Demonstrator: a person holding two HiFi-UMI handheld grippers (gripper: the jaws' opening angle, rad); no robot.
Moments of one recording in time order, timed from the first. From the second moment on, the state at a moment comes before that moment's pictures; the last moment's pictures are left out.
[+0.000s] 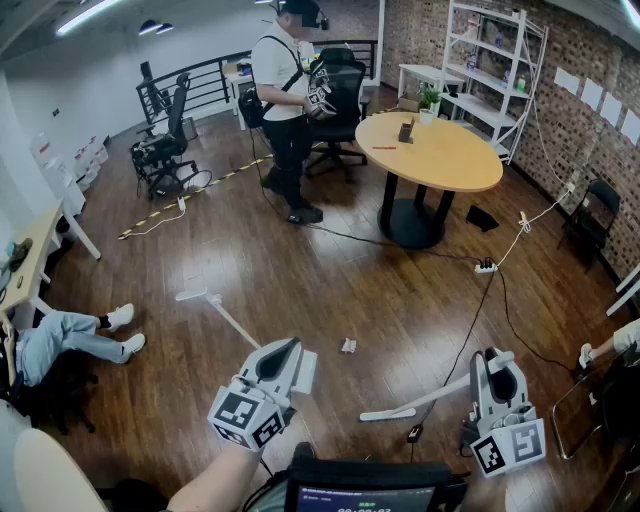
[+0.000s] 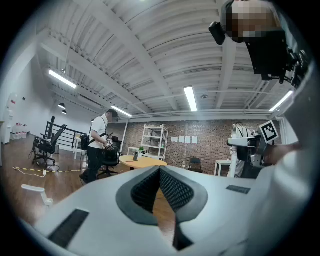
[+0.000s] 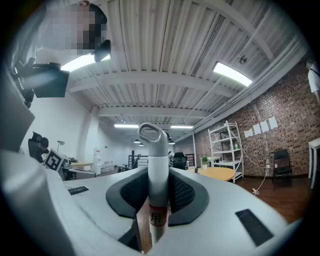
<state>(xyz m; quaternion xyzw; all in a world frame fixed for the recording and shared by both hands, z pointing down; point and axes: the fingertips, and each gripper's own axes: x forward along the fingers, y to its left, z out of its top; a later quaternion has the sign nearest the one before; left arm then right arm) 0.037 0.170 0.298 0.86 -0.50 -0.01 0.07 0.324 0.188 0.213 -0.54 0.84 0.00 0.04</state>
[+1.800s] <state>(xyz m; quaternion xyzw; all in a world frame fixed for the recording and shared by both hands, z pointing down) -0.012 -0.093 0.355 0.83 -0.56 0.04 0.06 0.223 -0.159 0.267 -0.41 0.91 -0.02 0.06</state>
